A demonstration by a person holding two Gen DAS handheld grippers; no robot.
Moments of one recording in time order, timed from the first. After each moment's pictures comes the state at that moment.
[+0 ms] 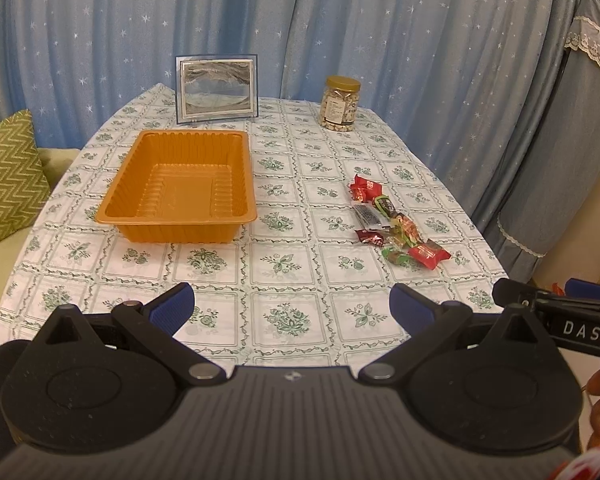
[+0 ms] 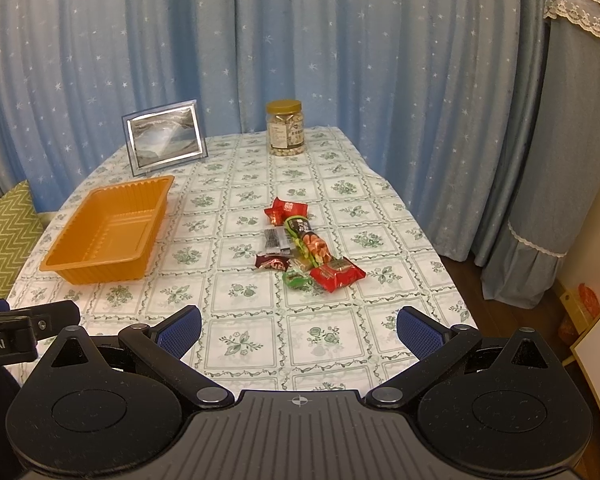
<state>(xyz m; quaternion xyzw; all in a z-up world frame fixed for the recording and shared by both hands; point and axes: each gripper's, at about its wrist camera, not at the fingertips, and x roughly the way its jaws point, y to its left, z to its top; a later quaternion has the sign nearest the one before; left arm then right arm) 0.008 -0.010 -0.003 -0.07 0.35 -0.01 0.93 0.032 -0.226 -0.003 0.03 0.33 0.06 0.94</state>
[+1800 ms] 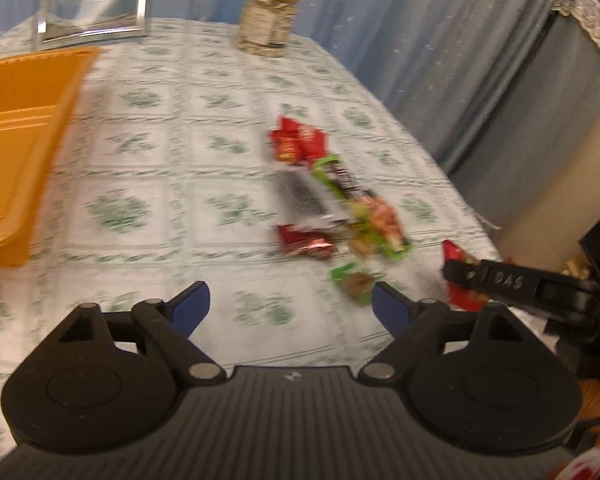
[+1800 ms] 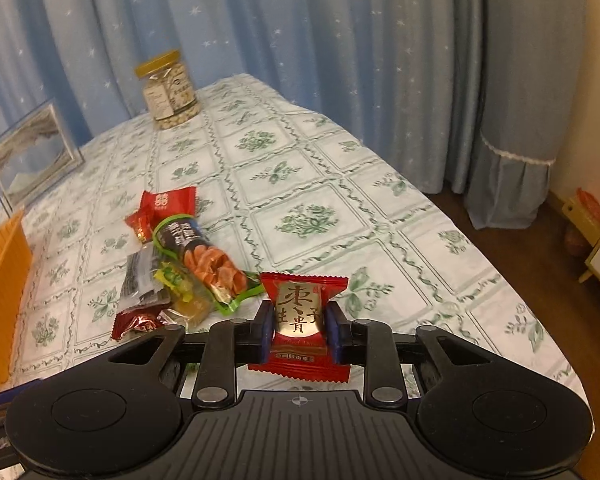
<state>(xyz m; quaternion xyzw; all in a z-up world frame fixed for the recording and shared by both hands) 0.215 -0.080 -0.140 -0.11 0.41 -0.13 0.89 0.224 -0.293 -0.136 0.15 0.39 -0.05 0.91</state>
